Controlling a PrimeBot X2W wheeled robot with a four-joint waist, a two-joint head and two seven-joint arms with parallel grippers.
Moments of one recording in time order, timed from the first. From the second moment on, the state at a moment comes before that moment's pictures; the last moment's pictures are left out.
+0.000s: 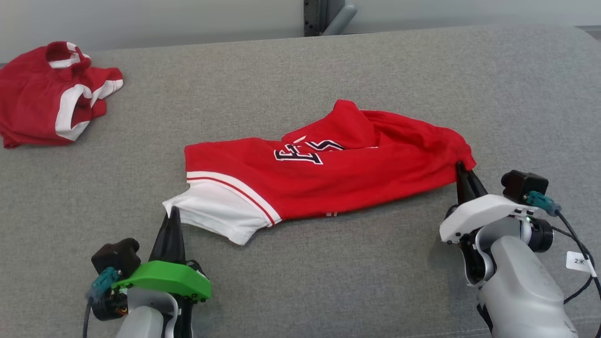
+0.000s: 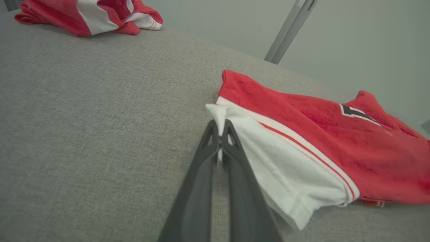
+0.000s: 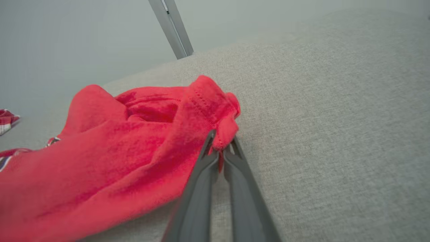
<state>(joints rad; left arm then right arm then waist) -0.21 0.05 -0.14 0.47 -0.48 -0.03 -0.25 -0.51 -0.05 -0.03 0.83 0.30 0.13 -0.26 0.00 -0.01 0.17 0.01</state>
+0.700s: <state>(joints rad) -0.14 0.05 -0.16 -0.22 -0.67 -0.03 -0.23 -0.27 -0.11 0.08 0.04 0.81 0.13 -0.26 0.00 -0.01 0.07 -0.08</state>
